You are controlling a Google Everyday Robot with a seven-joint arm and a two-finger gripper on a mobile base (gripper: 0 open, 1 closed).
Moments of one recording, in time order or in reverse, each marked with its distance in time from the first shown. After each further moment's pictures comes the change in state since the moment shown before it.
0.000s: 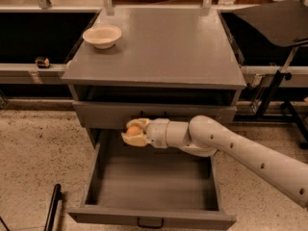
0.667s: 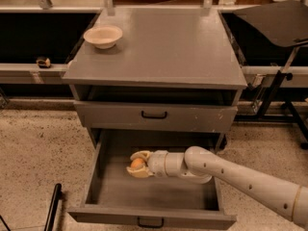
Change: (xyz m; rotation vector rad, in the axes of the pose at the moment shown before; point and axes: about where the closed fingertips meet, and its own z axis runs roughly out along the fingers) arm 0.155 0.031 0.023 -0.049 0.117 -0.051
